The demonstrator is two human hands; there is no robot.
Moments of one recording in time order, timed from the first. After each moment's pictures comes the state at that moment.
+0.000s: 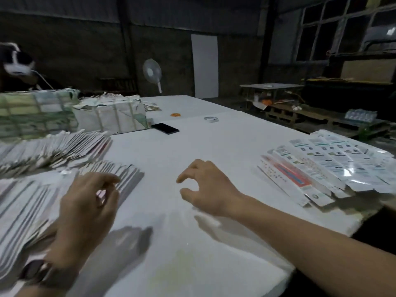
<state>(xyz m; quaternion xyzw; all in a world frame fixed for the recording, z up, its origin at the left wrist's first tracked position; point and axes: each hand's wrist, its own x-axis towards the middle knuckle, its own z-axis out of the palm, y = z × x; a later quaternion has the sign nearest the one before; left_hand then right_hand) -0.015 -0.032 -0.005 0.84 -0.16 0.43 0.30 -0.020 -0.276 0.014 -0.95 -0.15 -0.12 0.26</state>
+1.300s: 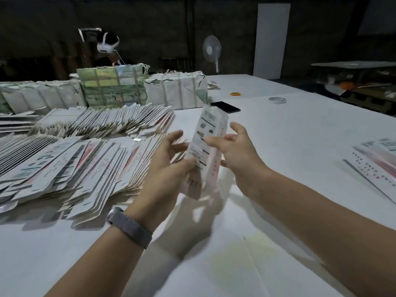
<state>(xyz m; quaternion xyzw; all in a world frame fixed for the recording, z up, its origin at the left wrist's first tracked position) -0.017 -0.037 0.001 0.63 -0.07 0.10 0.76 0.020 -0.181 0.020 -0.67 -0.02 -0.03 0.74</state>
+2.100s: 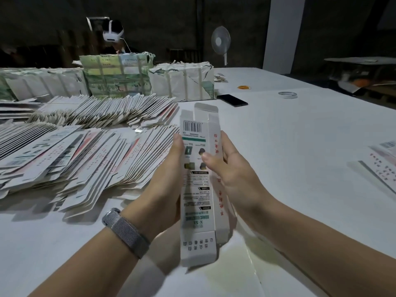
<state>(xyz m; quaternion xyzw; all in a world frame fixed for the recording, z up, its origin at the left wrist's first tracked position) -0.026 -0.044 -0.004 0.59 -0.05 -0.08 0.80 -0.013 -0.183 -0.011 -0.65 -0.23 0.05 0.73</state>
